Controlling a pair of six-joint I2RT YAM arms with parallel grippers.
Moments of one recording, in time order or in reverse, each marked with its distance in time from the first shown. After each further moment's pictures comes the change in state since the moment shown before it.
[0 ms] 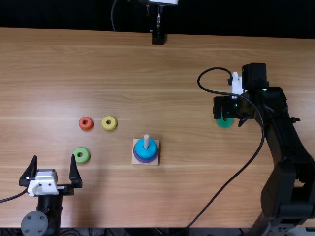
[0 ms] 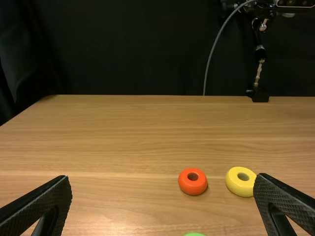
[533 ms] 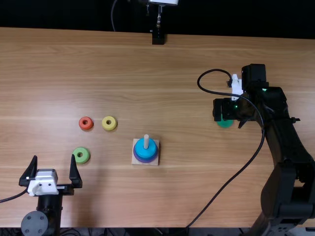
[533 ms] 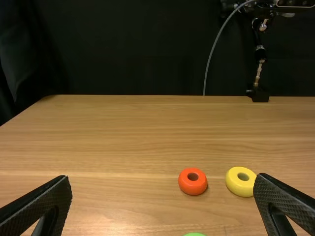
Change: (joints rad) left arm 0.000 0.000 0.000 0.000 0.000 0.000; right arm 0.000 0.000 0.000 -0.014 -0.004 0.000
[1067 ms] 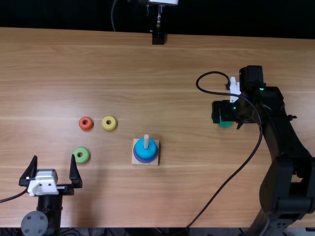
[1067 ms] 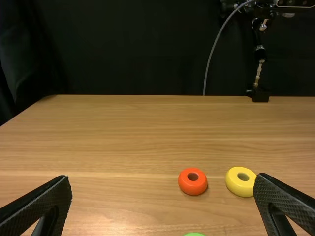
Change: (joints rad) left arm 0.000 0.000 0.000 0.000 0.000 0.000; right arm 0.000 0.047 0.000 -0.010 0.000 0.003
